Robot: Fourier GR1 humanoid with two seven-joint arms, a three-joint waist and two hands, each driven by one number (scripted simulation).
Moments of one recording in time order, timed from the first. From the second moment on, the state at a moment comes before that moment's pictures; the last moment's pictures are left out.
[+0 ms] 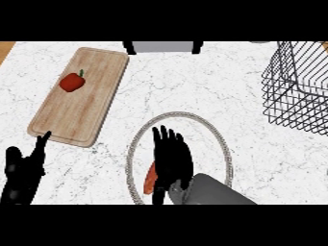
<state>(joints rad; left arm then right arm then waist) 0.12 0.40 -0.11 -1.45 0.20 0.18 0.21 -0.55 -0.05 0.89 -1.38 0.50 0.02 1.09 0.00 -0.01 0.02</state>
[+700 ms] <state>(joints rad) 0.13 0.38 -0.09 -1.45 0.18 0.15 0.21 -0.55 -0.05 0.90 -1.32 0.64 0.06 1.03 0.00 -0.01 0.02</state>
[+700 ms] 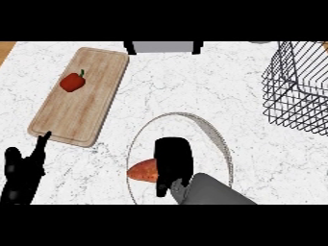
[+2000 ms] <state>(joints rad) 0.18 0.37 -0.04 -1.49 0.17 0.12 0.22 -0.60 -0.10 0.43 -1.87 0.94 -0.17 1.06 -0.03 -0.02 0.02</state>
